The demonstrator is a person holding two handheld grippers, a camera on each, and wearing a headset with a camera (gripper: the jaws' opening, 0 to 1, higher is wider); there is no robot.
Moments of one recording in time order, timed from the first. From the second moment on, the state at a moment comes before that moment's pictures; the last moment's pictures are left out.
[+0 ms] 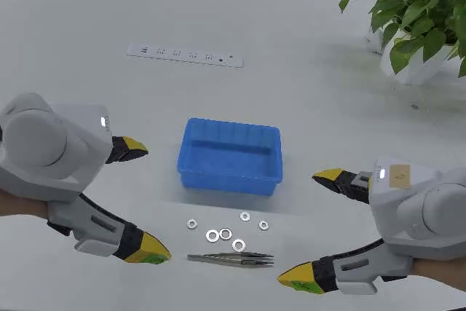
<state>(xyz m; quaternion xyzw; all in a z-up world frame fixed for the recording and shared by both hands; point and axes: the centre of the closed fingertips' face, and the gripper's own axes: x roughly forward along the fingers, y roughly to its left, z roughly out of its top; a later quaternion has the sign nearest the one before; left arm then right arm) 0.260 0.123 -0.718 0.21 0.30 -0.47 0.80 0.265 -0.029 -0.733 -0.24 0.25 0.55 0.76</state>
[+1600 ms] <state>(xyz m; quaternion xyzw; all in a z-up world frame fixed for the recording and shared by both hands) 0.254 0.129 -0.732 0.23 0.32 -0.47 0.79 0.268 -0.032 -0.741 -0.24 0.26 0.55 0.75</state>
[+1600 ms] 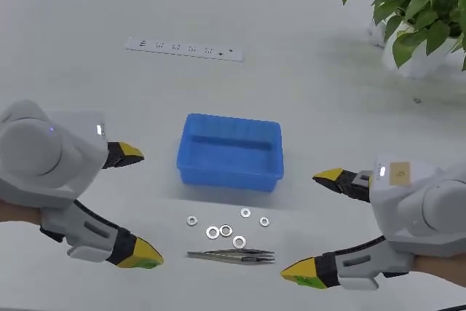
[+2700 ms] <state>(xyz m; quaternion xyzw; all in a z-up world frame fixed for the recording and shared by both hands) 0.242 0.111 -0.767 0.21 0.35 -0.49 0.77 0.258 -0.022 -0.764 -0.25 0.29 0.57 0.73</state>
